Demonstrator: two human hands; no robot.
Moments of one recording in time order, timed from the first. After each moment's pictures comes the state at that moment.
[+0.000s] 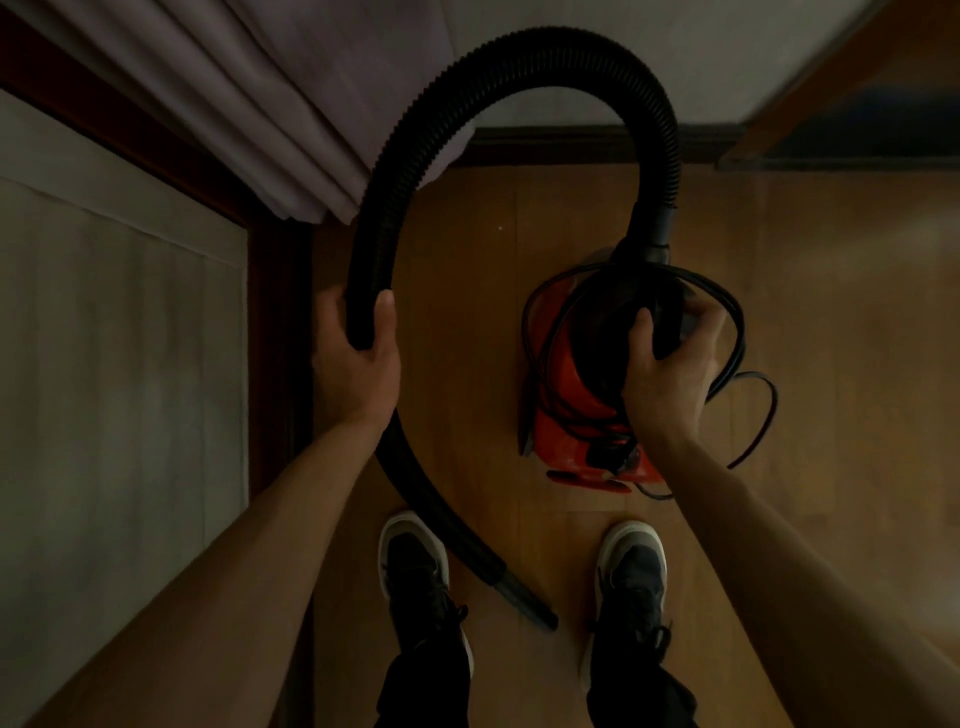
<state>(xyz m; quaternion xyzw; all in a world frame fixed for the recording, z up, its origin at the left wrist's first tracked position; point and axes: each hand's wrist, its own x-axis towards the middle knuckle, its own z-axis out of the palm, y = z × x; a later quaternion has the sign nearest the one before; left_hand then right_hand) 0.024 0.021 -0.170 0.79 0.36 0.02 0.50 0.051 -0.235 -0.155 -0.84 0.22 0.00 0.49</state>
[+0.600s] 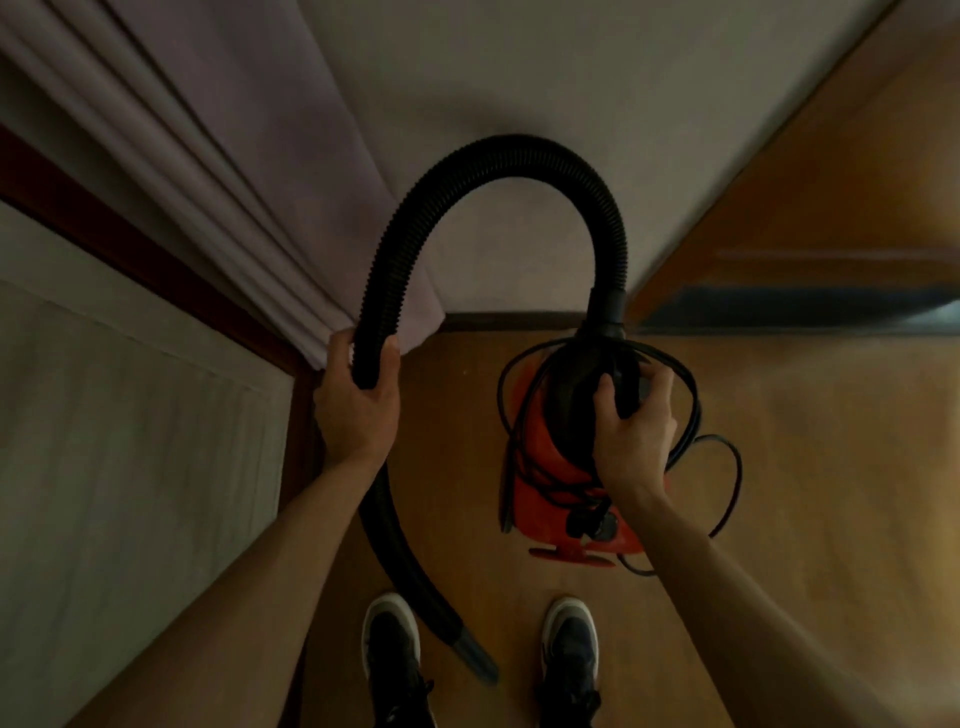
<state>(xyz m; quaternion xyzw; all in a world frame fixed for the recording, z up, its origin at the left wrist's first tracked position) 0.079 -0.021 0.061 0.81 0.28 0.11 0.50 0.082 -0.265 0.064 -0.83 0.19 -0.04 0.52</state>
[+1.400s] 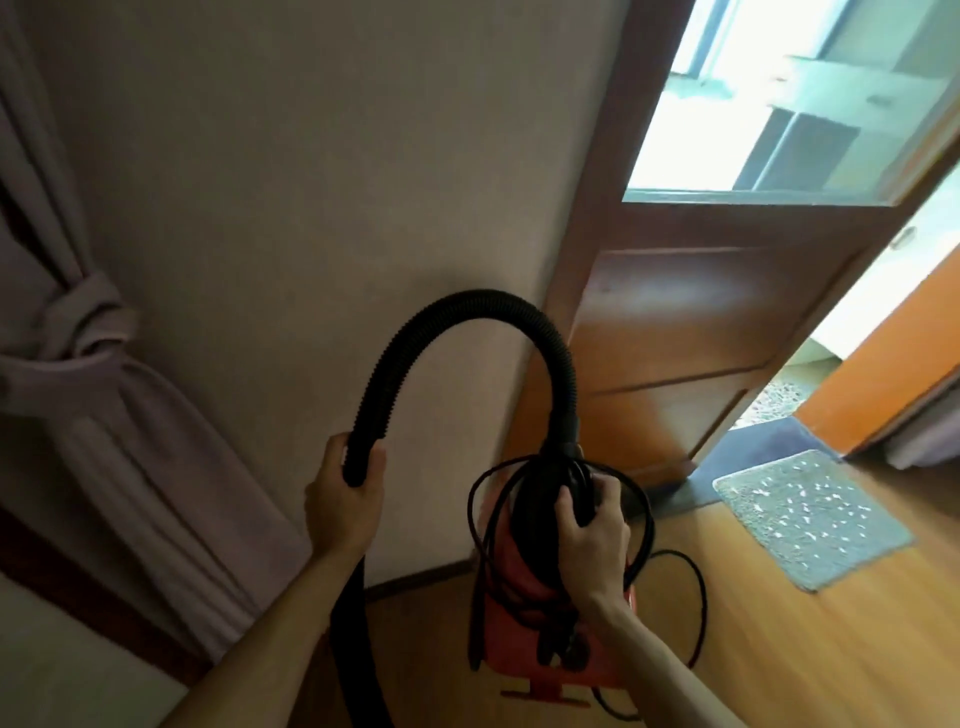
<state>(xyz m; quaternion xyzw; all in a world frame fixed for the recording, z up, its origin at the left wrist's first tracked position) 0.153 -0.112 0.462 0.79 0.10 0.14 0.58 0.074 -0.342 0.481 -0.80 0.18 -0.24 0.51</state>
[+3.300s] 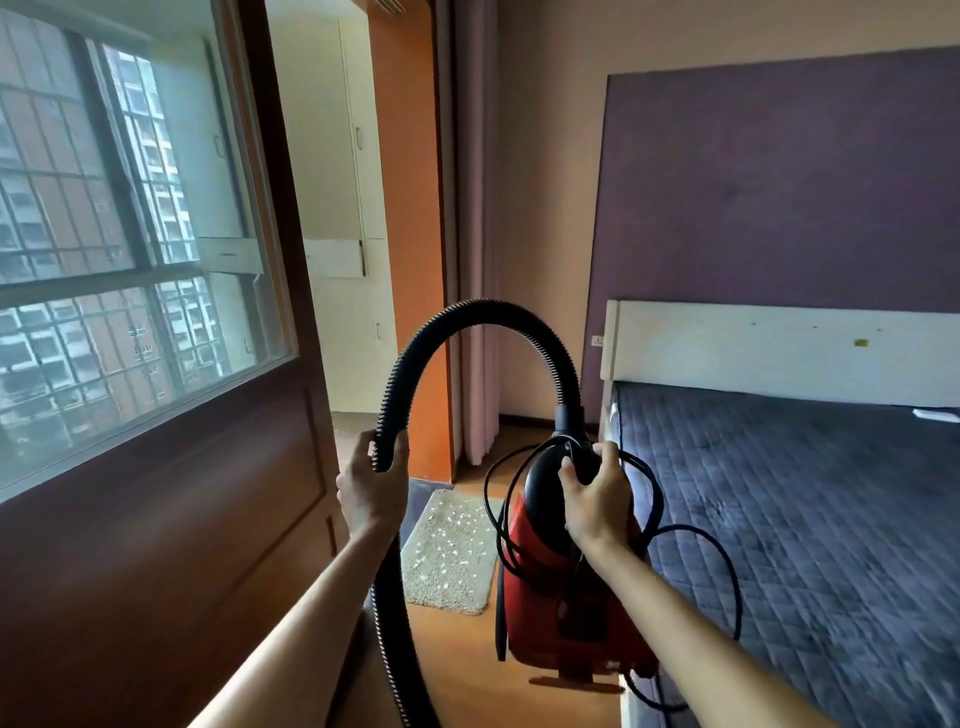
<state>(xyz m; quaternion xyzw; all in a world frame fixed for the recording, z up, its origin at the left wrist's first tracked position) 0.023 -0.742 0.726 0.70 -0.31 0.02 0.64 -0.200 -0.815 0.723 -0.62 0.47 -0.58 0.25</state>
